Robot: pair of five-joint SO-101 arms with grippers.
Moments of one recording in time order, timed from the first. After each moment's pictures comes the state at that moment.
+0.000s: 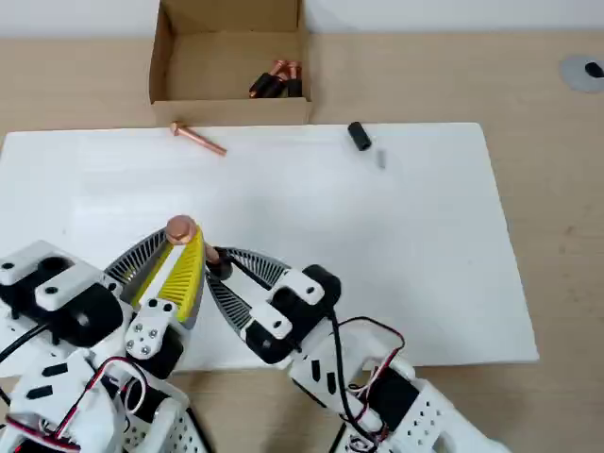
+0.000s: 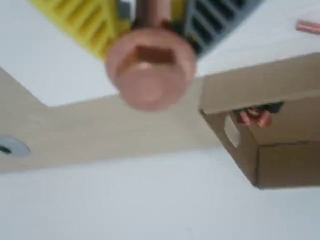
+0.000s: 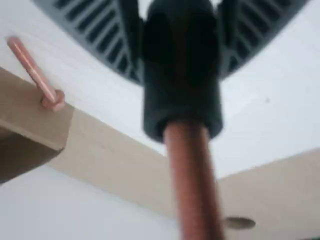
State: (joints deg) left arm 22.3 -104.3 51.7 59.6 -2.5; right arm -55.1 -103.5 96.8 15.6 -6.7
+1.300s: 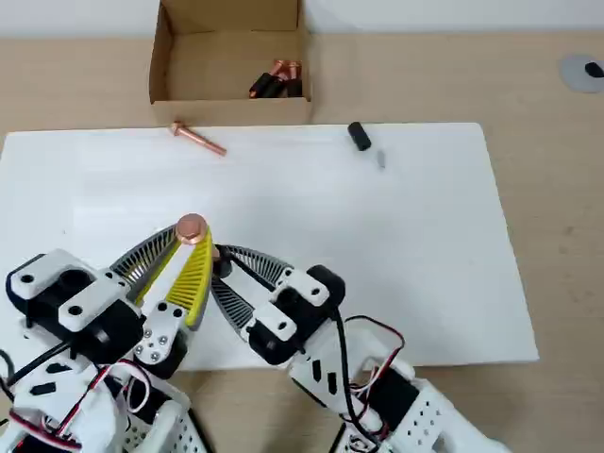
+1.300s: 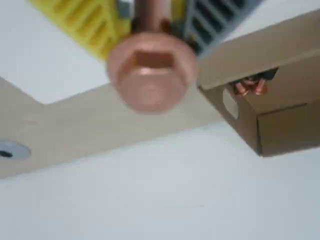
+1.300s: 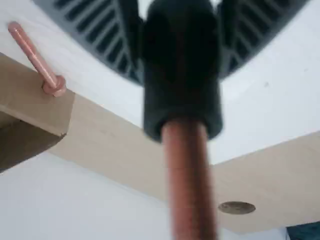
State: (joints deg) left arm 25.5 -104.3 52.9 56.3 -10.1; right arm -55.1 -103.5 96.8 14.4 -6.7
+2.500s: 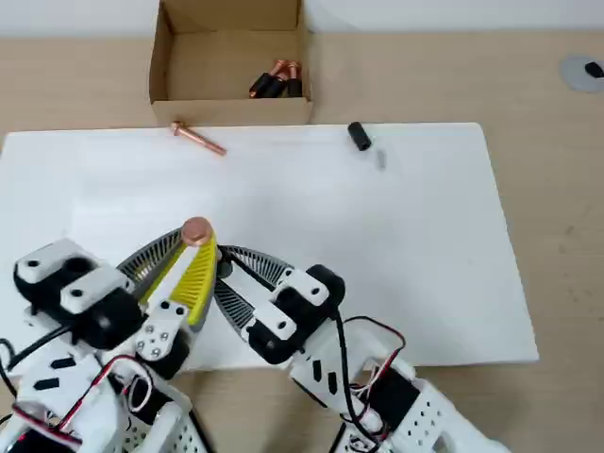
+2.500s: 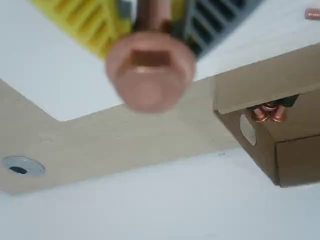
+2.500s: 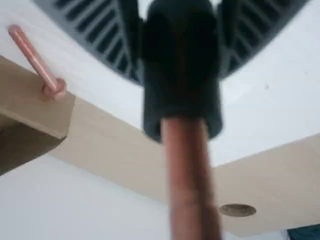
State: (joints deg) left arm 28.0 -104.3 53.5 59.6 -6.6; right arm -55.1 -103.5 96.8 15.1 -6.7
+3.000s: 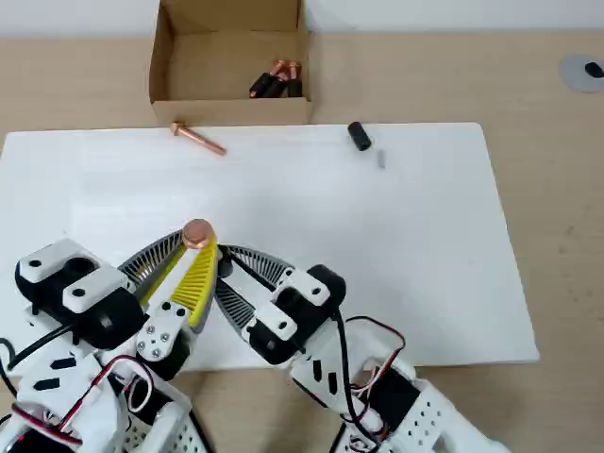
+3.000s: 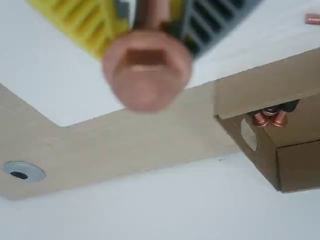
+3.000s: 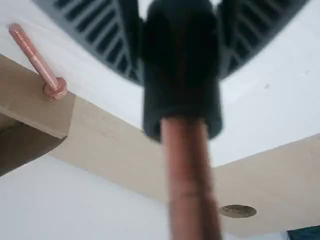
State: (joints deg) left arm 28.0 -104.3 53.4 60.1 -6.5; right arm -55.1 -103.5 96.8 15.1 -6.7
